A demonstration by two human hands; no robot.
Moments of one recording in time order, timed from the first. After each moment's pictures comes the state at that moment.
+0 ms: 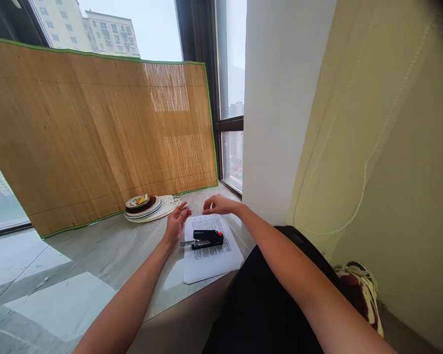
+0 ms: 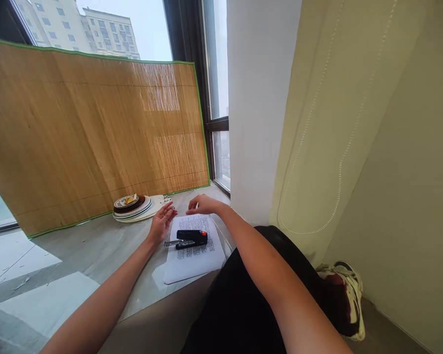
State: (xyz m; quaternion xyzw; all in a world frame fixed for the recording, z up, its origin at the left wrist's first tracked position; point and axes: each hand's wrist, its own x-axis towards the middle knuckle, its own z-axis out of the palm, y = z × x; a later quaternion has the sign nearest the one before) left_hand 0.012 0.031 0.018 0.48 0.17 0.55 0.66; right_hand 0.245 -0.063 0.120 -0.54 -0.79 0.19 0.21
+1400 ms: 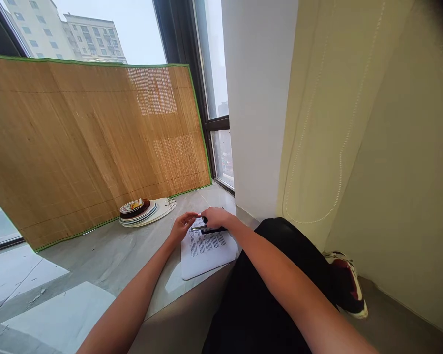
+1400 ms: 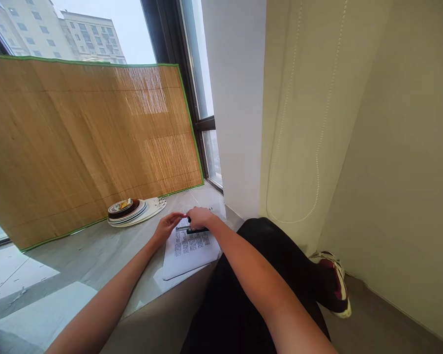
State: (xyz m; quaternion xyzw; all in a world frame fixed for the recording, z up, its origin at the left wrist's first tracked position) left_hand 0.023 0.031 -0.001 0.80 0.15 0.37 0.45; right_hand 0.212 -0.101 0.094 -0.67 -0.74 0.06 0.03
